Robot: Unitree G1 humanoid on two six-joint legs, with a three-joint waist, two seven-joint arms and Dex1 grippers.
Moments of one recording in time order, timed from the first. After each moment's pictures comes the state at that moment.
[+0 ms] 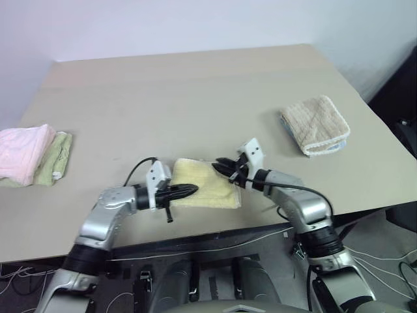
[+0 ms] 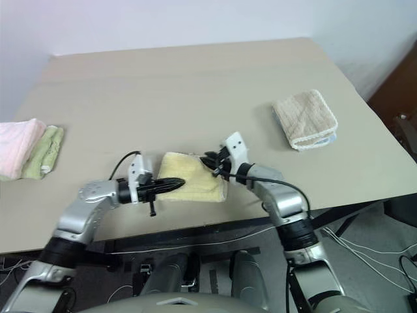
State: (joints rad) left arm -0.20 0.58 -0.09 -0.03 -0.42 0.29 -1.07; right arm -0.42 -0.32 0.11 -0.04 0.42 0.60 0.65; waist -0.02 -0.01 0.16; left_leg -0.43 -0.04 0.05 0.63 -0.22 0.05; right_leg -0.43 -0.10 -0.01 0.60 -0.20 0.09
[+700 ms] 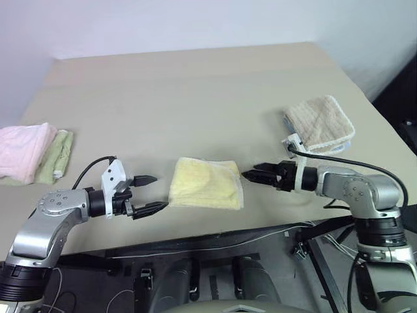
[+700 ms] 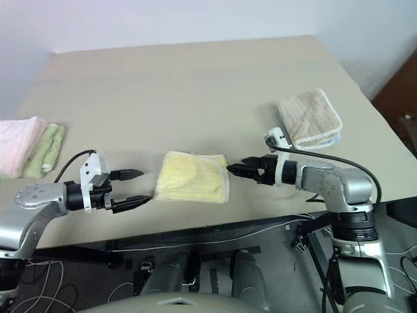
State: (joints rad) left arm -0.04 0.79 0.10 -0.24 -0.48 0.44 -1.05; right arm -0.45 -0.61 -0.08 -0.05 0.74 1.21 0.78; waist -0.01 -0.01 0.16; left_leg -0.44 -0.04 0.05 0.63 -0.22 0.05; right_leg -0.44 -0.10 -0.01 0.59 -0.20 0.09
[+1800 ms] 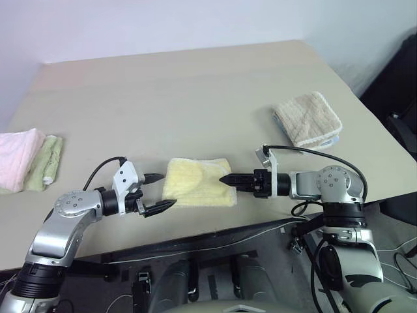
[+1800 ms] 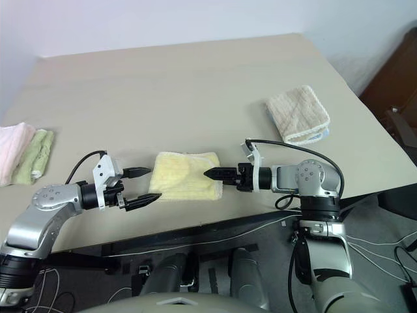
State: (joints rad) left arm -0.08 0.71 0.04 -0.20 -0.40 0.36 -1.00; right arm -0.59 -0.33 -0.18 0.20 0.80 1.50 0.64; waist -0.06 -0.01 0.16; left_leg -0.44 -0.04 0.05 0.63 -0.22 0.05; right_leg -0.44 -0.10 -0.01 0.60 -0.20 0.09
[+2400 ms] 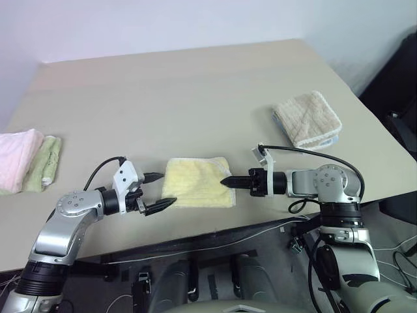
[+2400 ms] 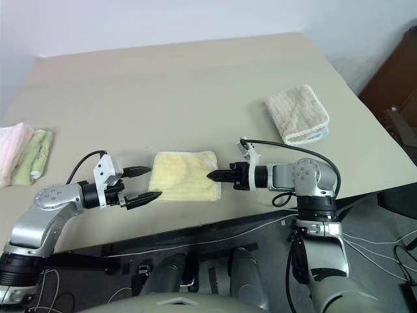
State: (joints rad) left arm -0.09 0.70 0.04 -0.15 -0.40 0.33 -1.00; right arm -0.60 -0.33 -0.21 0.11 0.84 1.53 0.62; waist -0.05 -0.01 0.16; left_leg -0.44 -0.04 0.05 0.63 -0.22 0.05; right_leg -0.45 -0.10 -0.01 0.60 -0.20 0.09
